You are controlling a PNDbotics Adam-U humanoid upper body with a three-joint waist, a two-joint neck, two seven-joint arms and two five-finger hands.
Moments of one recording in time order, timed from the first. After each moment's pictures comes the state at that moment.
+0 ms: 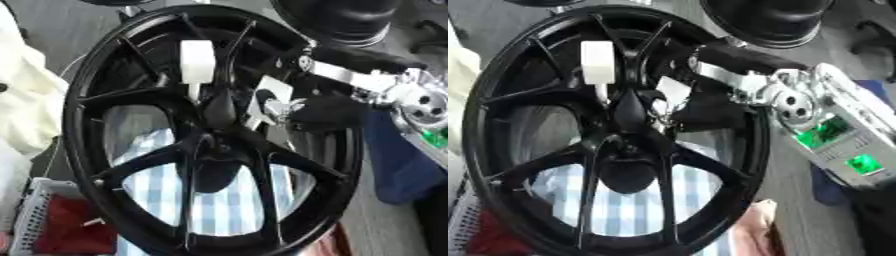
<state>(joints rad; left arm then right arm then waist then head) -0.20 0.41 0.15 -1.98 0.13 0.17 0.29 -0.85 -0.66 0.56 -1.99 0.45 0.57 0.67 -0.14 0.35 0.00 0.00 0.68</state>
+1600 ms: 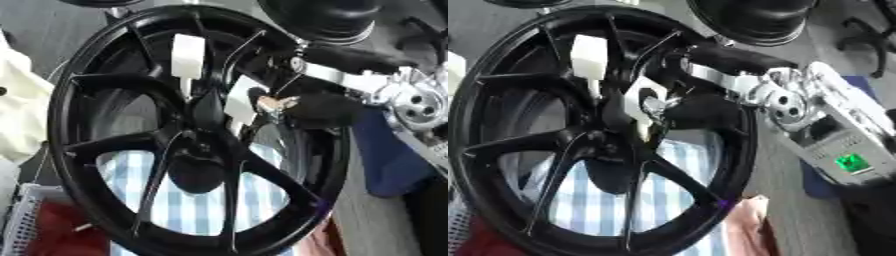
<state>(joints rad) -0.18 0.40 0.15 -1.98 0.13 0.18 0.28 -0.85 -0.61 0.56 -1.98 0.47 0.57 0.67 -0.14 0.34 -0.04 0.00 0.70</state>
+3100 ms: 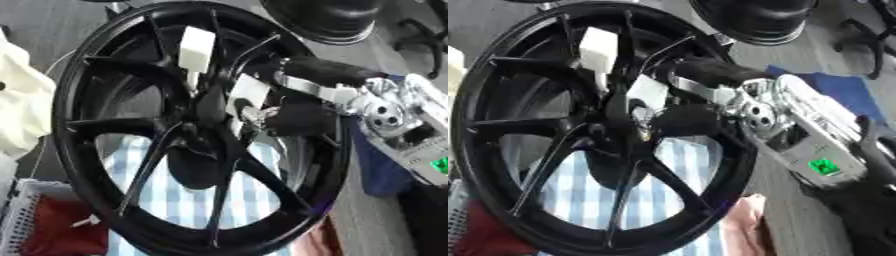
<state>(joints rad) -0.19 0.40 0.15 -1.98 0.14 0.17 0.29 -0.84 -0.57 0.61 -1.92 0.56 0.55 0.70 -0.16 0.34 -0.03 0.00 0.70</state>
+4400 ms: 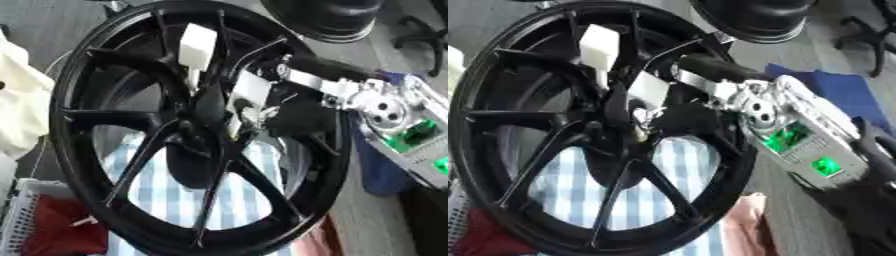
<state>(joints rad) -0.19 0.40 0.15 -1.98 0.14 0.18 0.29 -0.84 -0.57 0.59 -1.95 0.41 0.67 0.56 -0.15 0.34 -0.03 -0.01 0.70</state>
